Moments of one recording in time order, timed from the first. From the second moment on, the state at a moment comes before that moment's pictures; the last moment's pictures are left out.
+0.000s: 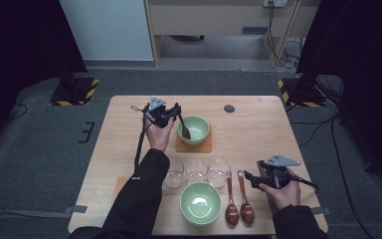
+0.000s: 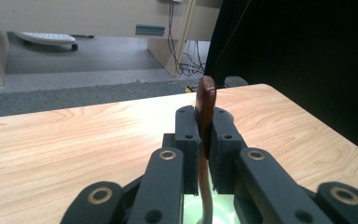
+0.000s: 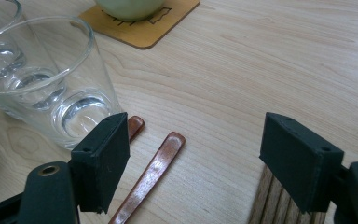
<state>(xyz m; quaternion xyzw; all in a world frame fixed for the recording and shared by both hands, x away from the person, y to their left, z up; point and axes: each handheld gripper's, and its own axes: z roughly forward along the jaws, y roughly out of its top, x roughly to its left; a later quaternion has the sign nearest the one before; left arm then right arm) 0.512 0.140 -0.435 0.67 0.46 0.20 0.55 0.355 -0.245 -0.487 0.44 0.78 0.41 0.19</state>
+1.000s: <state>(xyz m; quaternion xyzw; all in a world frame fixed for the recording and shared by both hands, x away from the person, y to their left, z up) 0.499 0.174 -0.452 0.69 0.48 0.20 0.51 0.356 -0.246 -0.486 0.44 0.78 0.41 0.19</state>
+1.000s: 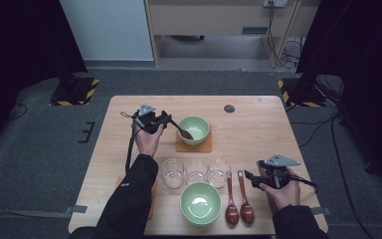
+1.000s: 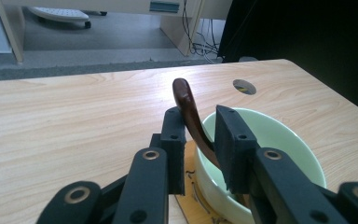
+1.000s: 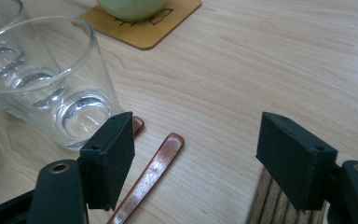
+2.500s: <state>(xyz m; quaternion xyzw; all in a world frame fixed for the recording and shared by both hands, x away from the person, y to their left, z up) 0.447 0.206 -0.420 0.68 0.45 0.23 0.53 0.357 -0.264 -0.477 0.46 0.74 0.43 0.23</state>
